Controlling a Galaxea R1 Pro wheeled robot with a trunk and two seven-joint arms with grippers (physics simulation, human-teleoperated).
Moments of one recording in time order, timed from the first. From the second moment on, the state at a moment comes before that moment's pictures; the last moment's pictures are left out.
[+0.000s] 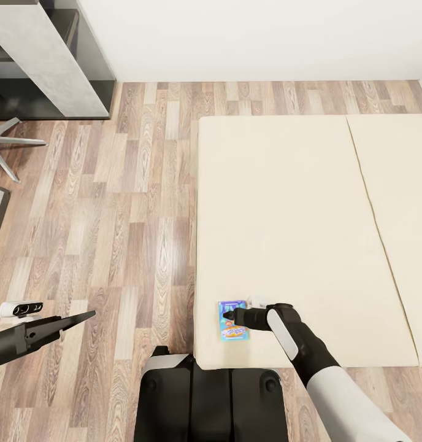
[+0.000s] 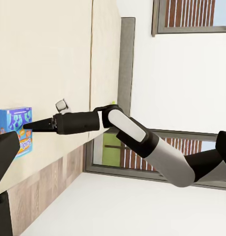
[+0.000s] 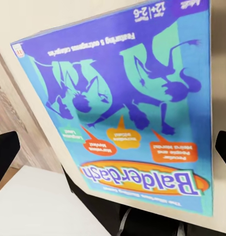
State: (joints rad) left arm -0.27 0.45 0.39 -1.42 0.46 0.95 -1.57; right arm -0.68 0.04 0.21 -0.87 -0.50 0.78 0.05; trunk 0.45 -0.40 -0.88
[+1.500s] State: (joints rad) left arm -0.27 0.45 0.39 -1.42 0.46 0.95 -1.57; right arm -0.68 0.04 0.20 -0.88 -0.50 0.78 0.05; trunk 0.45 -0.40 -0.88
